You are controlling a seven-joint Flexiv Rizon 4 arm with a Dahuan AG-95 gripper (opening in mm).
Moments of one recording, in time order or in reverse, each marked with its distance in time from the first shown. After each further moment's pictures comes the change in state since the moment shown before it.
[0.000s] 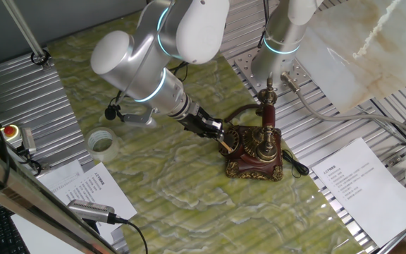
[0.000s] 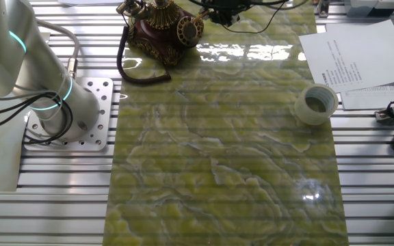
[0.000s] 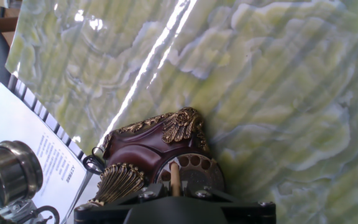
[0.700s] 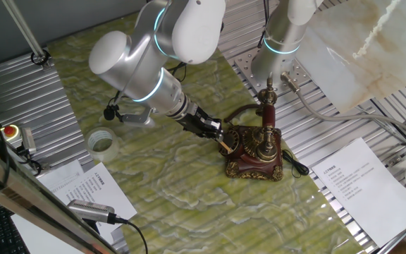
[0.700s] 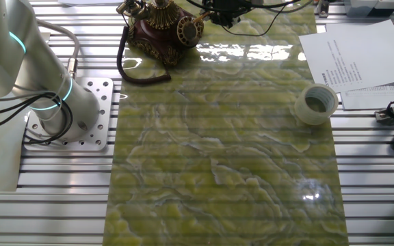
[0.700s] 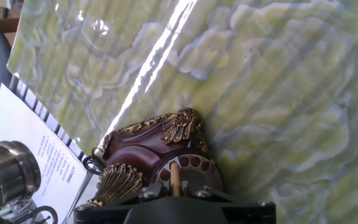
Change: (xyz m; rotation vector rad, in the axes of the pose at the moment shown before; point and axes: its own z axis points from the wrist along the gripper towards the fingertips) arm -0.001 -0.003 0.002 -0.018 -0.004 -0.011
